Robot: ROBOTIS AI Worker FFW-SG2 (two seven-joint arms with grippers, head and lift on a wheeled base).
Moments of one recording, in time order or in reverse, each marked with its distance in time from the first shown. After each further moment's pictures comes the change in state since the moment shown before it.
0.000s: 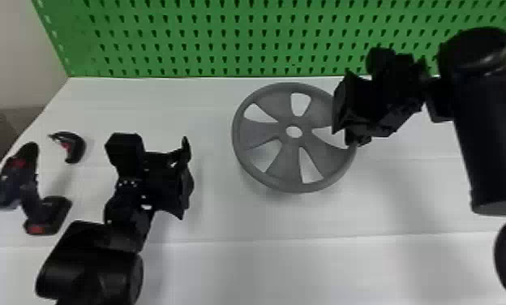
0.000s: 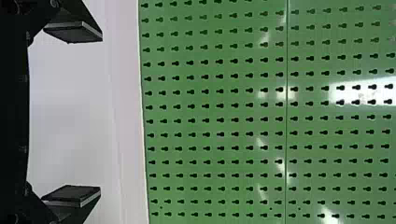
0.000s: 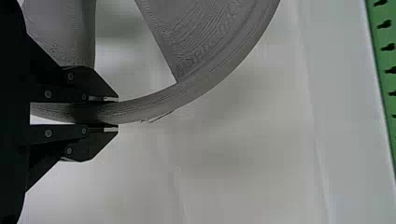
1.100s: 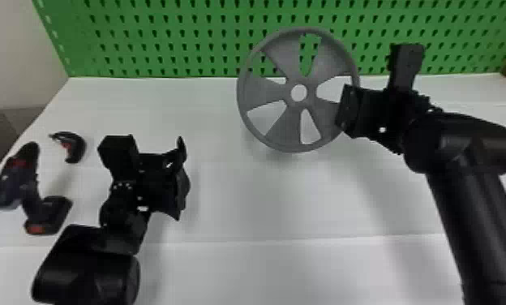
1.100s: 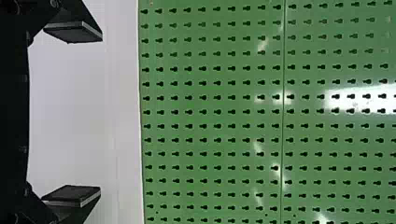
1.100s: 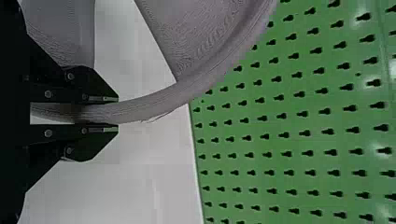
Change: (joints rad) left arm 0.014 0.000 0.016 -0.004 0.012 -0.023 0.000; right arm 0.354 0.003 0.068 -0.323 0.692 -0.787 0.801
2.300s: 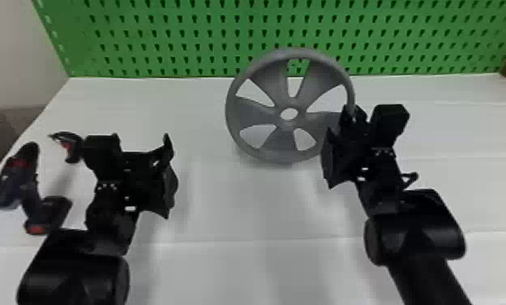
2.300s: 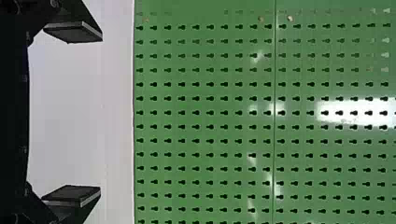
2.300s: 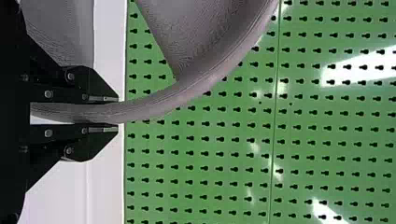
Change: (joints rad) left arm 0.026 0.000 0.052 -0.036 0.000 -0.008 0.000; right arm 0.254 0.089 0.039 0.100 0.286 -0.757 0.004
